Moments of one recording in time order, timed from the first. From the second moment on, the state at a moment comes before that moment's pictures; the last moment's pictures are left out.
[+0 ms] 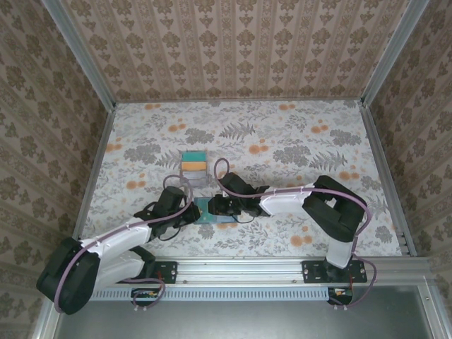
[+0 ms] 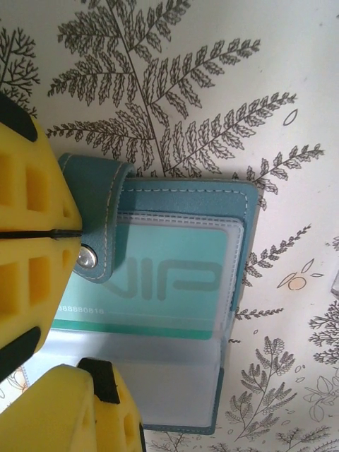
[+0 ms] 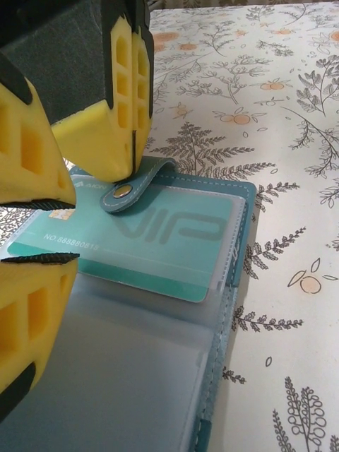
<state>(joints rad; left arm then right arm) -0.62 1.04 0.28 -0.12 0.17 -0.80 0.92 1.82 0.93 0.08 -0.24 0.92</state>
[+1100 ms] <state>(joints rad) -0.66 1.05 0.27 -0.10 0.12 -0.83 0.92 1.88 0.97 0.05 -0.24 0.96</state>
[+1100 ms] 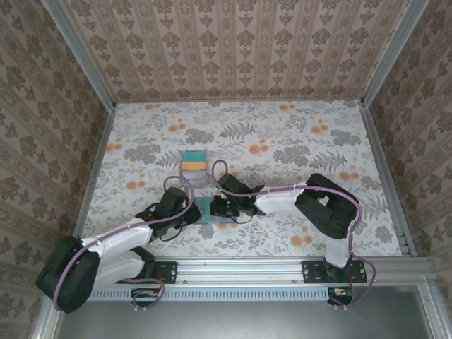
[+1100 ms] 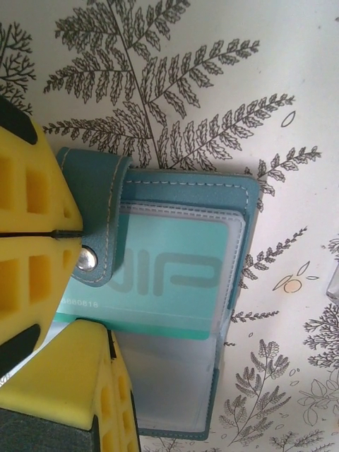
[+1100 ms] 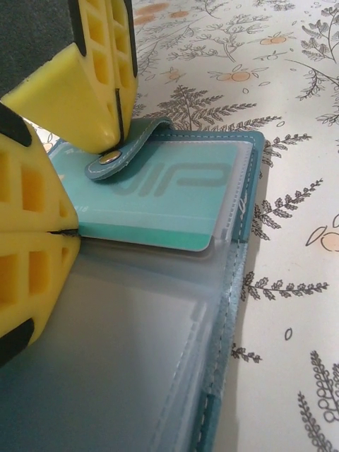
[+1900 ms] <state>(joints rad) -0.66 1.06 0.28 -0.10 0.11 -0.84 0.90 1.82 0.87 0.13 -0.23 0.97</state>
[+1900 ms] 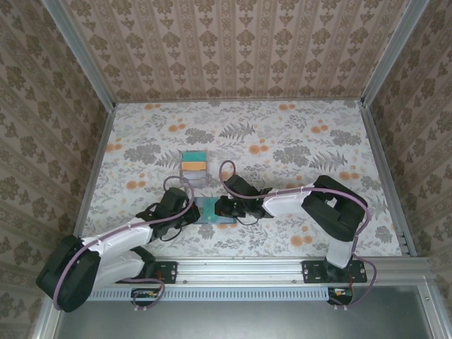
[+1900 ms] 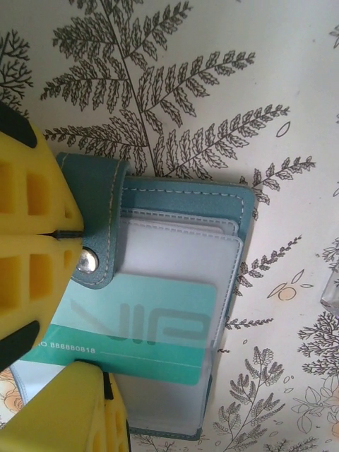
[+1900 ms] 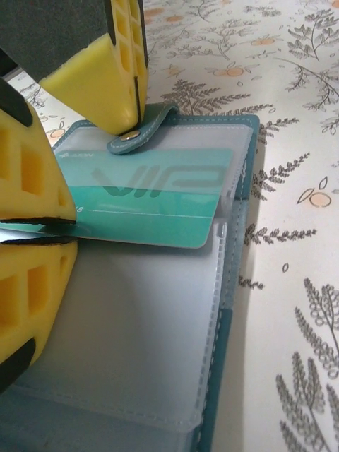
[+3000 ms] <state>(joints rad) -0.67 0.99 0.28 -0.20 0.08 -0.84 0.84 1.61 0.70 0.16 -0.20 0.94</state>
